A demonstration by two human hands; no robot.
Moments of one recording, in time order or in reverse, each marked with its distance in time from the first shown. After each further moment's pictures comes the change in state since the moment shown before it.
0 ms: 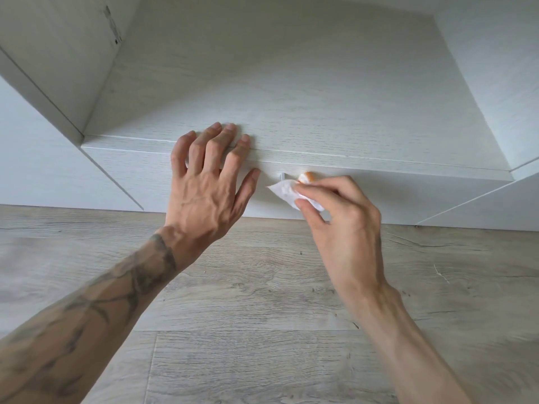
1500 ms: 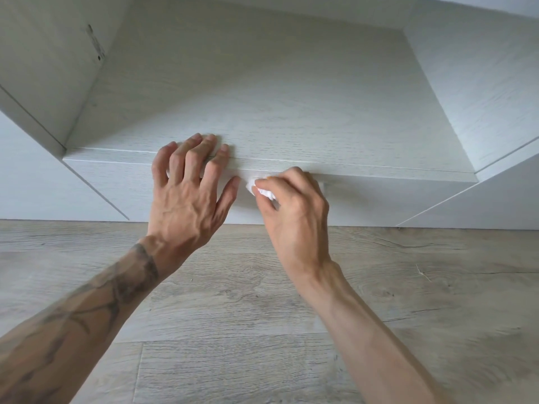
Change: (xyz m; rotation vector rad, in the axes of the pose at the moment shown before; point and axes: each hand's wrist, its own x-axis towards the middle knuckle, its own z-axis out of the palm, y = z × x) left_hand 0.000 -0.001 0.000 0.027 0.007 0.010; right_hand 0.016 -0.010 0.035 -0.044 0.129 -0.079
